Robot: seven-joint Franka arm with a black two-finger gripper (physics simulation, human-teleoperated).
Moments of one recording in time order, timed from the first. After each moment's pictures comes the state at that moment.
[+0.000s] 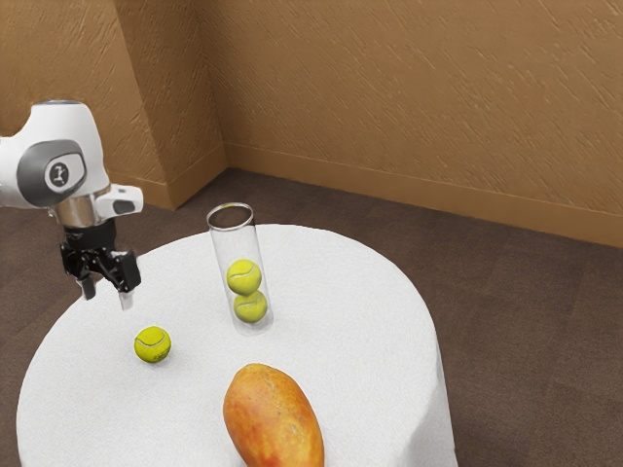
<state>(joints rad) -0.15 -0.19 0.39 -2.30 0.04 1.92 0.18</state>
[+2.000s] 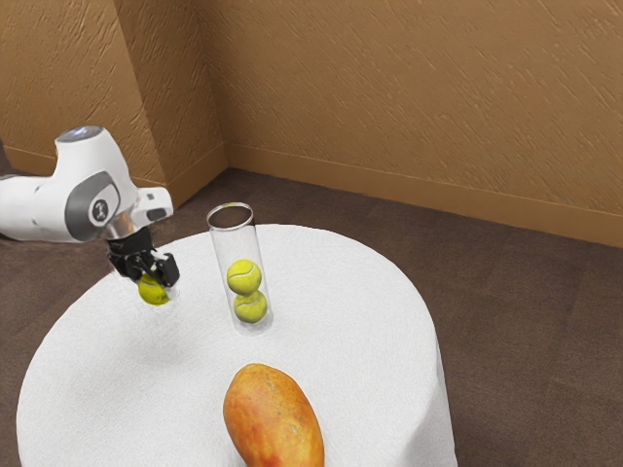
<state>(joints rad) -0.19 0.00 0.41 -2.26 -0.04 2.36 0.19</state>
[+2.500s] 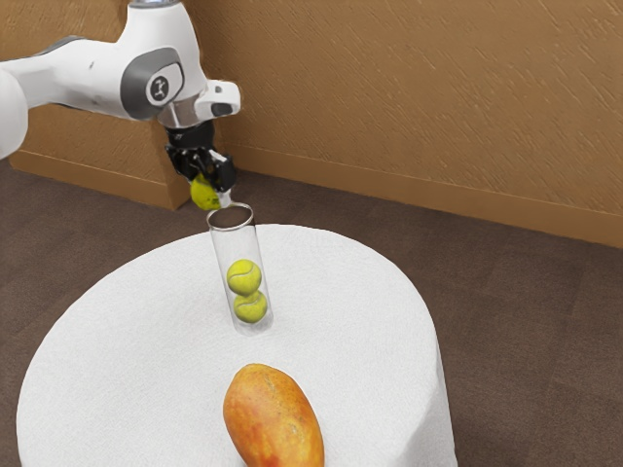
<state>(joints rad) -0.19 0.14 0.24 -1.69 0.02 1.92 0.18</state>
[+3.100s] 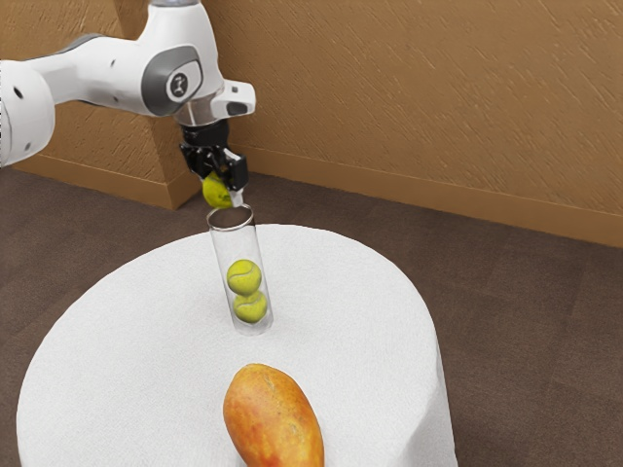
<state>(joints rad) -0.20 0.23 0.23 -1.58 0.00 1.88 0.20</state>
